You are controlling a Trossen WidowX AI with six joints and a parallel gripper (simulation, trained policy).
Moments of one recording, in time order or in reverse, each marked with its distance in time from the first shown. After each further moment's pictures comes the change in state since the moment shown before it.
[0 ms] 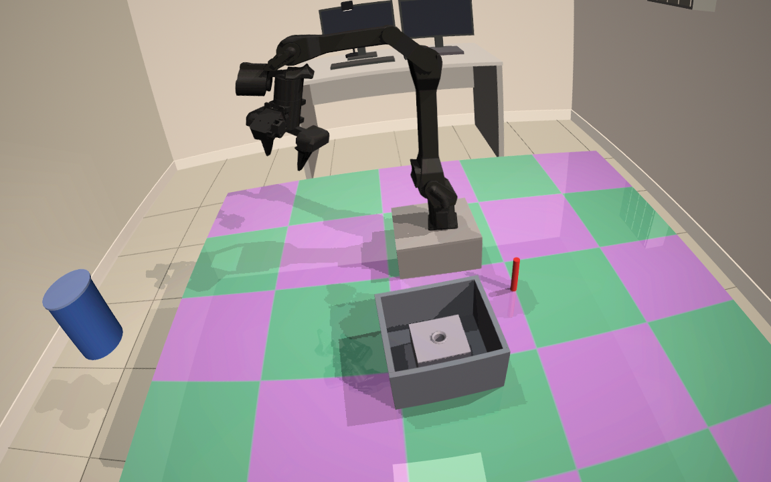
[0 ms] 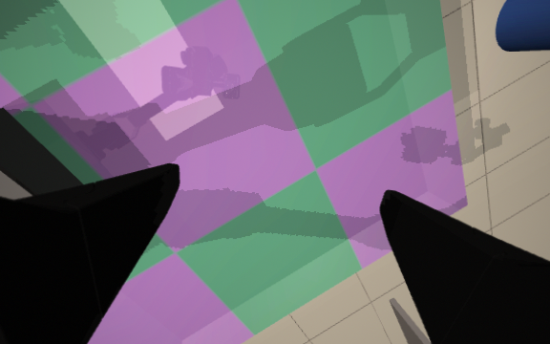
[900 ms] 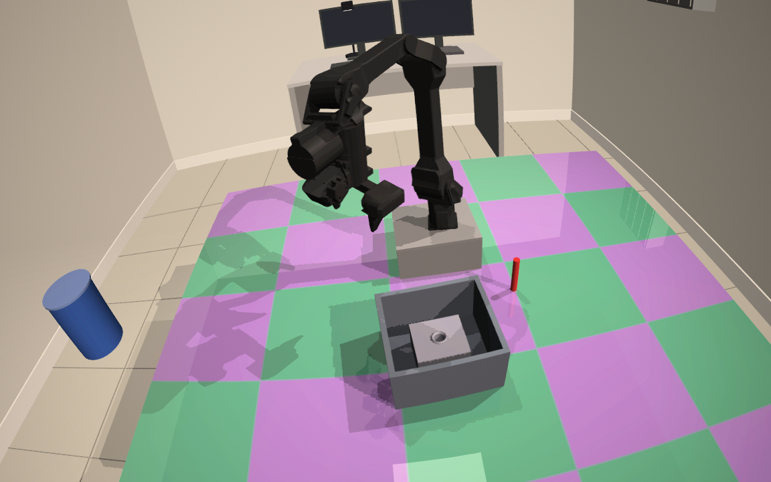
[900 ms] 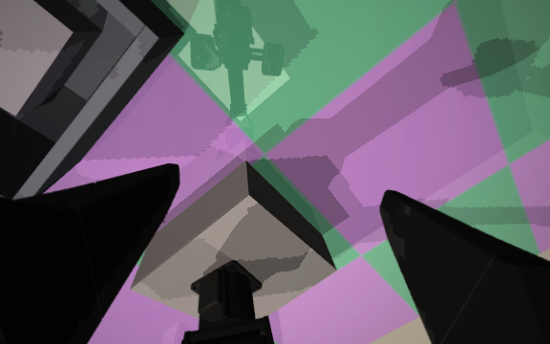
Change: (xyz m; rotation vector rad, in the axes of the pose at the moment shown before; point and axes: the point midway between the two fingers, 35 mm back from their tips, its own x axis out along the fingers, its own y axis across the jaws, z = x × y) arm -0.002 0.219 0.064 0.200 0.164 0.136
